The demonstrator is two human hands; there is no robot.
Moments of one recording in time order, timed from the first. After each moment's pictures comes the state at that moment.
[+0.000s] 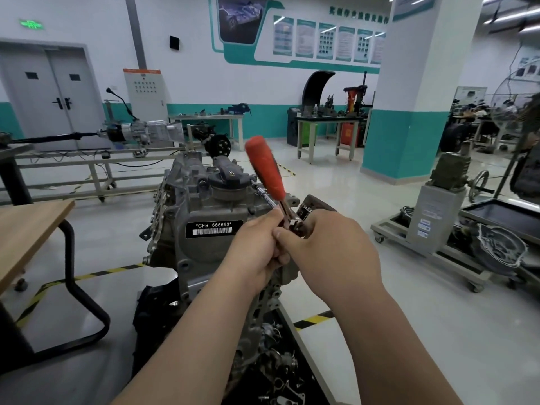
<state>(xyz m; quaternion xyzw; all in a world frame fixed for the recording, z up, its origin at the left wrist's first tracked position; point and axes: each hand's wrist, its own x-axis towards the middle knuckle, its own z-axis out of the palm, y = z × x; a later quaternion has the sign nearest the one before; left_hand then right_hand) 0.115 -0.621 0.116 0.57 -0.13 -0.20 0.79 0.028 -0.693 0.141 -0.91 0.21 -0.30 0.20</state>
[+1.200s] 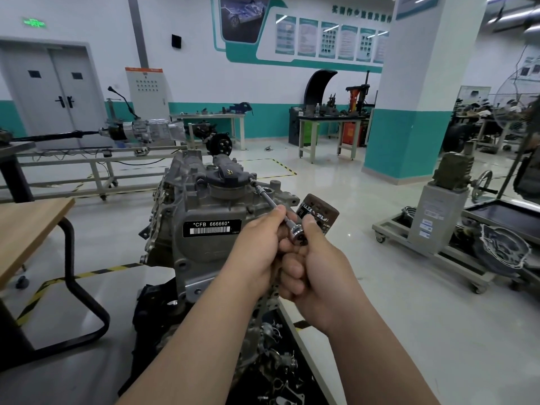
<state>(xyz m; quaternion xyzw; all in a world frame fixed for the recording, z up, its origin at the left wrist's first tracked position) 0.108 -0.626 0.115 0.54 -0.13 -0.20 0.81 0.038 -0.686 0.116 -0.50 0.14 -0.08 0.85</state>
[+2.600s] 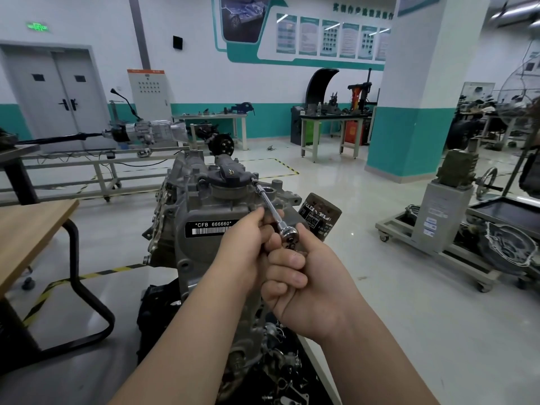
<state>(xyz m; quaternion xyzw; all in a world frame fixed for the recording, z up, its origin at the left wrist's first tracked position) 0.117 -0.616 0.123 0.51 -0.02 -0.22 0.83 0.031 -0.677 0.124 -0.27 0.07 0.07 0.96</state>
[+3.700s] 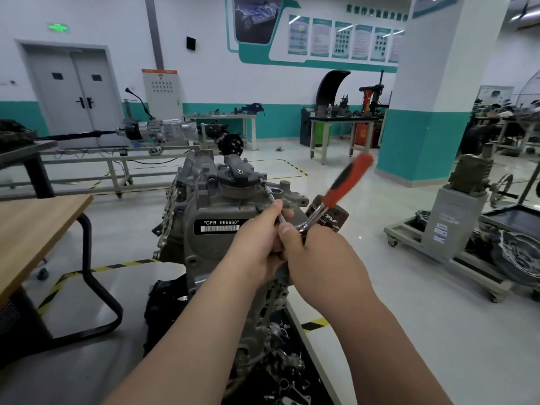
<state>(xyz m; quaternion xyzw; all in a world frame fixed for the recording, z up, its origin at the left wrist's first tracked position) 0.114 -0.621 0.127 0.54 -0.02 -0.22 0.81 0.036 -0.689 0.125 -0.92 0.15 -0.23 0.28</state>
